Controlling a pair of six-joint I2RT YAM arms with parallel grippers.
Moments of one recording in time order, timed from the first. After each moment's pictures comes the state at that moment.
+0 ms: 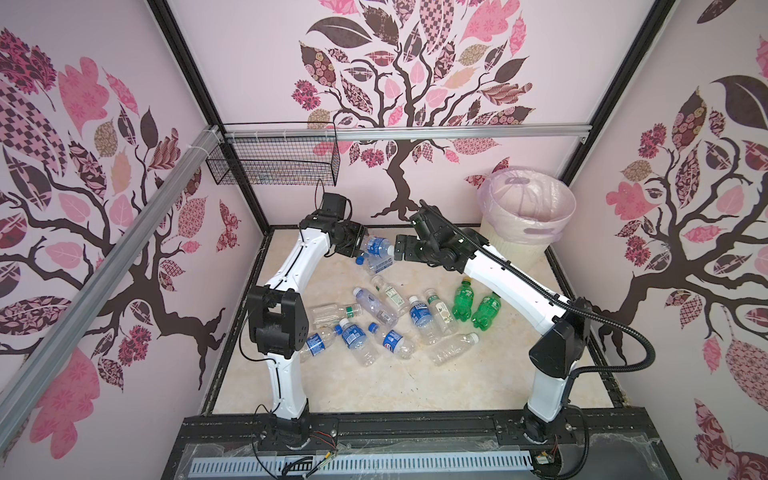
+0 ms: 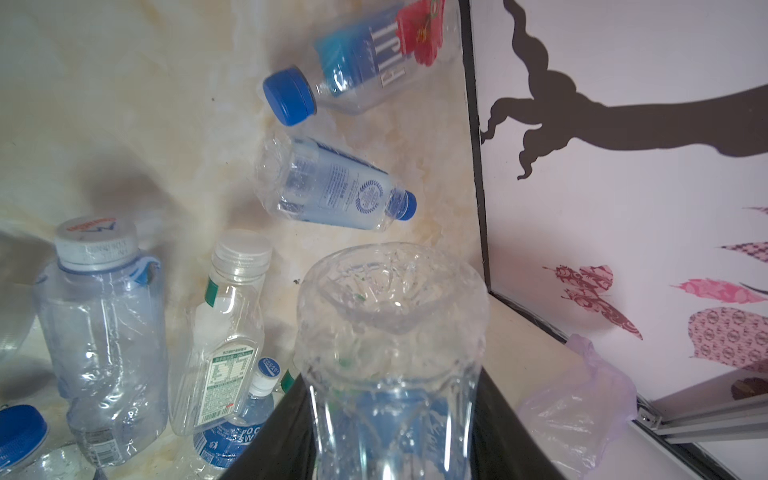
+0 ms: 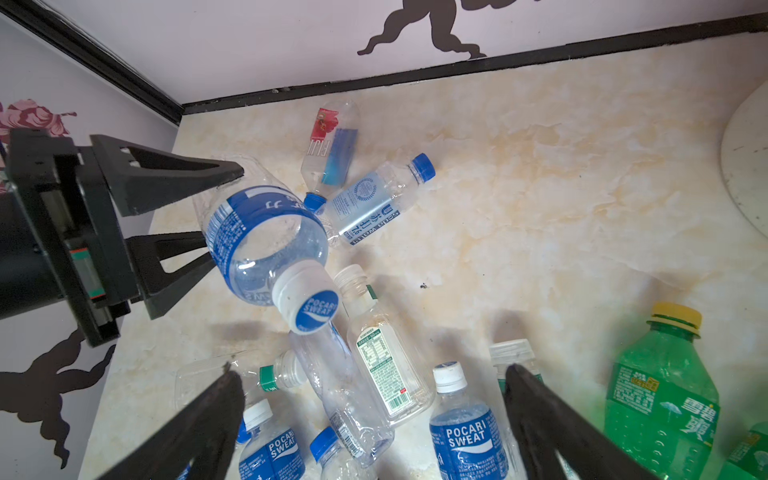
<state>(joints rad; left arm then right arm) -0.21 1.97 1.89 -0.83 0.32 -1.39 0.69 1.84 1.87 -0.80 0.18 0.63</state>
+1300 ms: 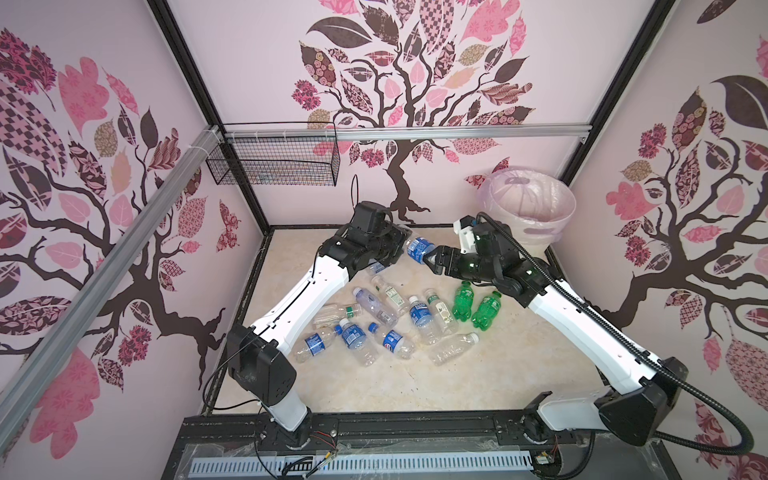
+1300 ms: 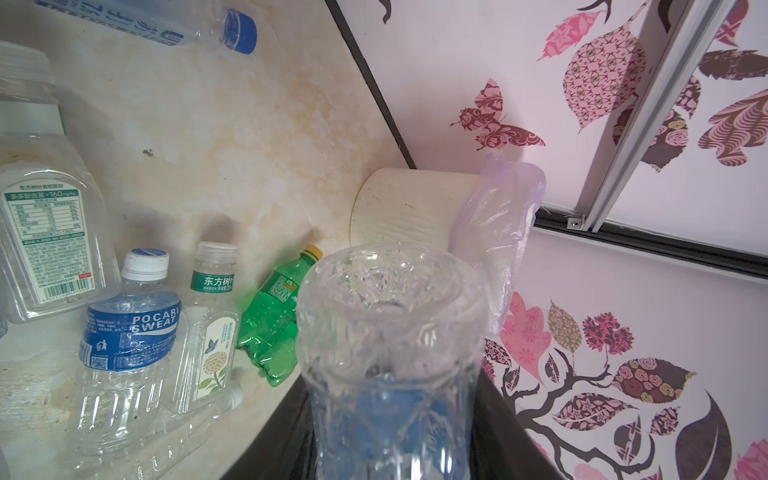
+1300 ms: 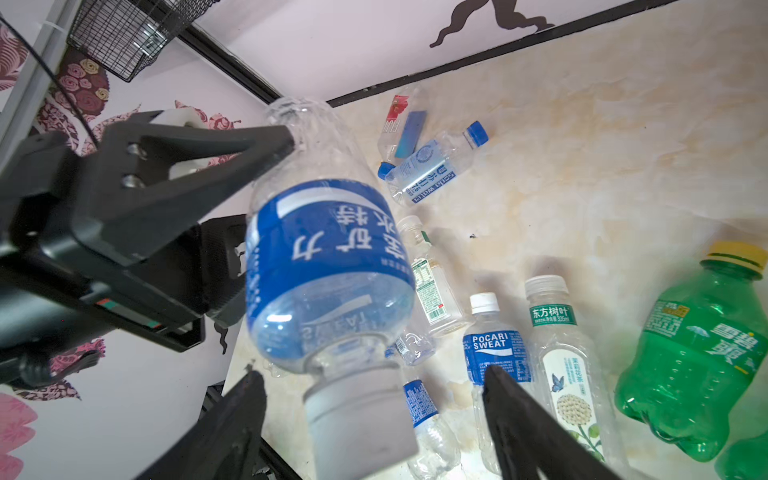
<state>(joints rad) -0.54 1.65 1.66 -0.57 0.18 -1.44 0.57 1.35 1.40 -0.60 -0.18 0.66</state>
